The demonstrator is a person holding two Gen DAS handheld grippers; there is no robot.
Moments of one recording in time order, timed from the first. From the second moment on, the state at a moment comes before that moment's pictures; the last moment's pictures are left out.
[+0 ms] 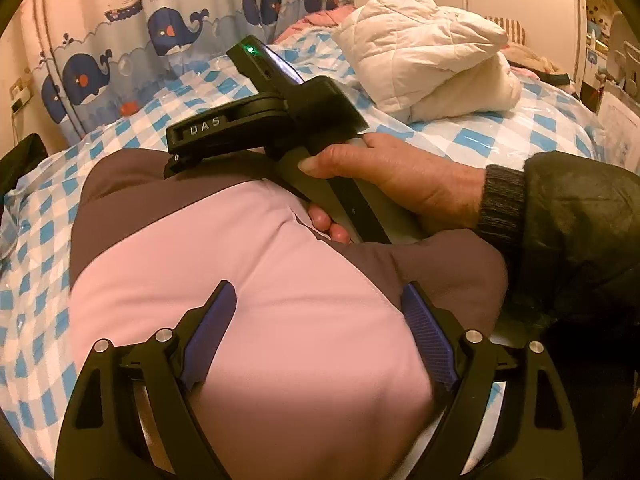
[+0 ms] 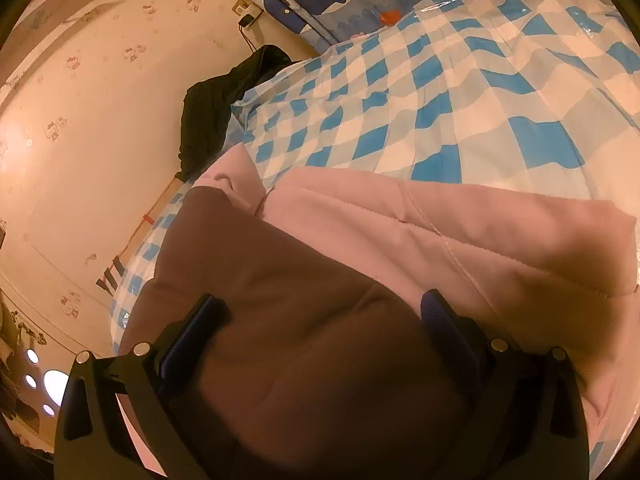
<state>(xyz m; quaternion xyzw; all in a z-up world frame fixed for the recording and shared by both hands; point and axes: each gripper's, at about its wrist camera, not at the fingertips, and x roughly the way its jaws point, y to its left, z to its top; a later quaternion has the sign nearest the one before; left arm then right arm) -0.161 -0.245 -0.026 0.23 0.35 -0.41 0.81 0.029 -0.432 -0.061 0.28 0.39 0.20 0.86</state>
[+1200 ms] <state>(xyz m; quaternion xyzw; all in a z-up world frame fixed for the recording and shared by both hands) 0.005 -0.049 -0.091 -0.29 0.52 -0.38 0.71 -0.082 -0.410 0.007 0.06 0.48 0.00 0.88</state>
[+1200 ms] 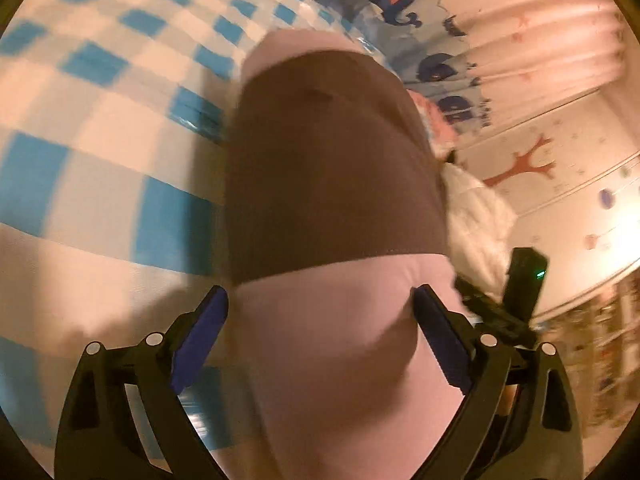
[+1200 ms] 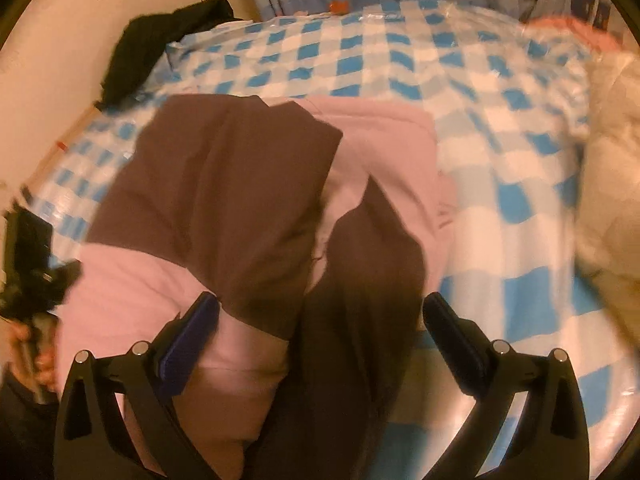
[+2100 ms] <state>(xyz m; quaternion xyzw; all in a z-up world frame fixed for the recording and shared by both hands) -0.009 0.072 0.002 -0.02 0.46 -0.20 0.87 0.034 -0.187 -0.052 0.13 0.42 0.14 0.89</state>
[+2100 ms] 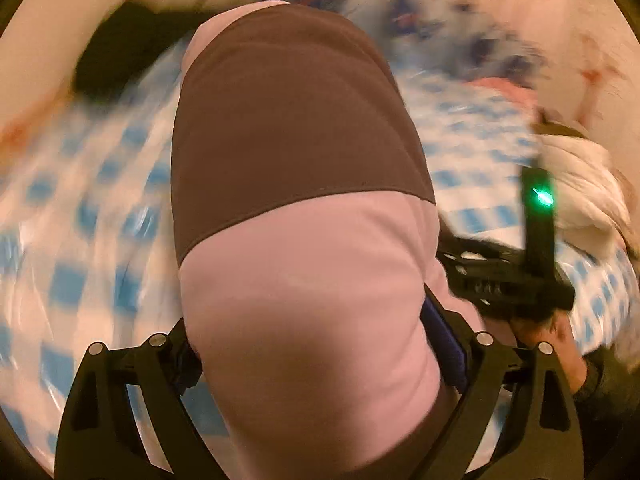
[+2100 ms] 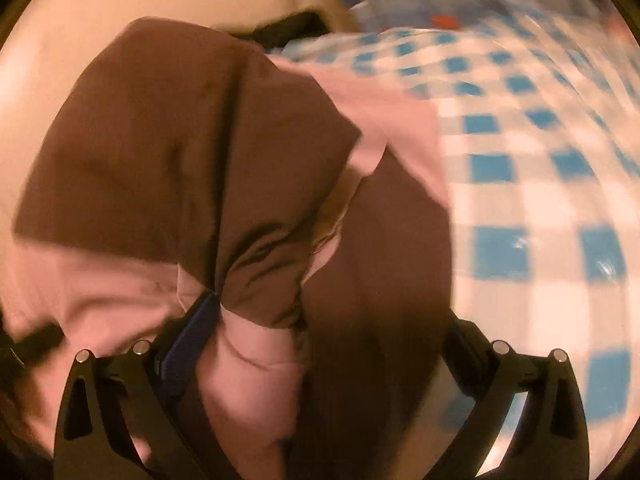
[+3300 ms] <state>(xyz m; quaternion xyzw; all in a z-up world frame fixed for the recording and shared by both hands) -0.007 0.014 -0.028 0.15 0.35 -0.15 0.91 0.147 -0.153 -0.042 0.17 0.42 0.17 0.88</state>
